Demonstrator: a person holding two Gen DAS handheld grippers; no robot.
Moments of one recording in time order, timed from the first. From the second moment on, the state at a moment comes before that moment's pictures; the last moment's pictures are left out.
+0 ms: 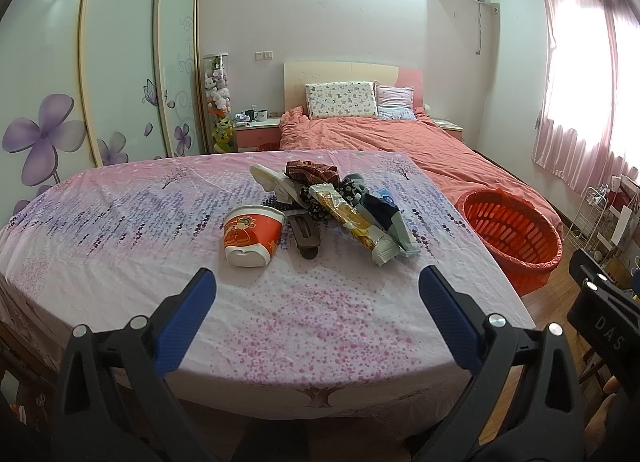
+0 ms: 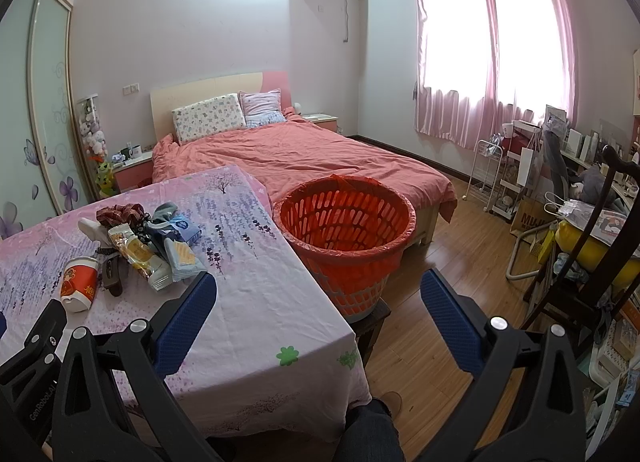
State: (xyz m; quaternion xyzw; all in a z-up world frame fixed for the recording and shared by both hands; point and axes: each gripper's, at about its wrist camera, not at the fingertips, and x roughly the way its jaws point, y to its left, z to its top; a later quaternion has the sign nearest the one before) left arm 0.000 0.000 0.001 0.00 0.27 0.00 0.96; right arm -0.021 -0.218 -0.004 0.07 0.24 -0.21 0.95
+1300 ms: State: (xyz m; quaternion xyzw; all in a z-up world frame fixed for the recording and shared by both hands) left arm 0.000 -0.001 0.001 0.00 0.27 0.00 0.96; right arm -0.021 -0.218 -0.006 0.07 0.24 -0.21 0.95
